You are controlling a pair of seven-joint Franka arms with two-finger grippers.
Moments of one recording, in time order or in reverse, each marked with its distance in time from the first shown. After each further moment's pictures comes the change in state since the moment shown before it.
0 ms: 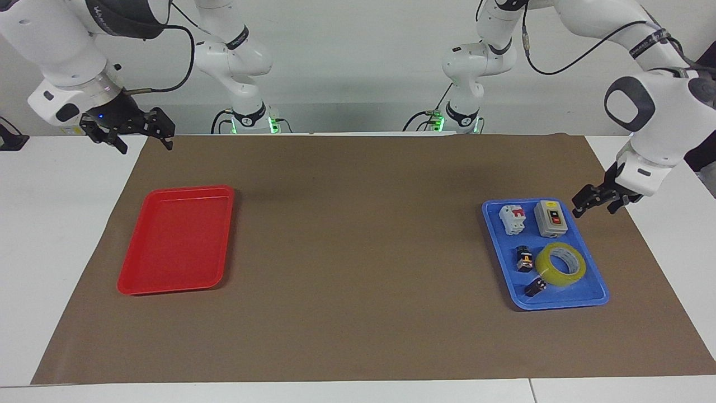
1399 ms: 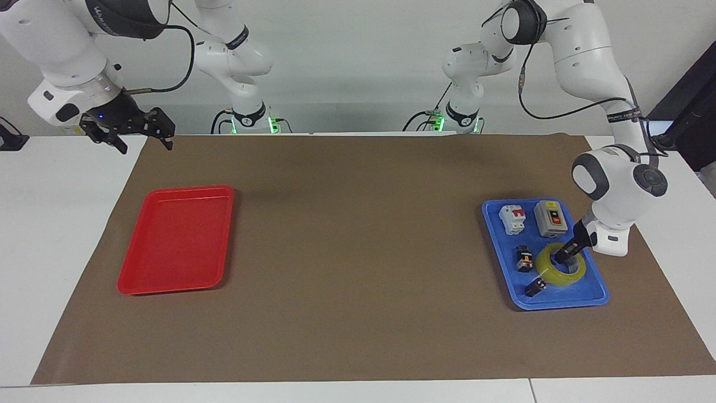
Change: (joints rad) left arm 0.012 0.212 -0.005 -0.080 0.000 0.269 -0.372; right arm 0.000 0.000 0.000 0.000 0.000 0.000 0.000
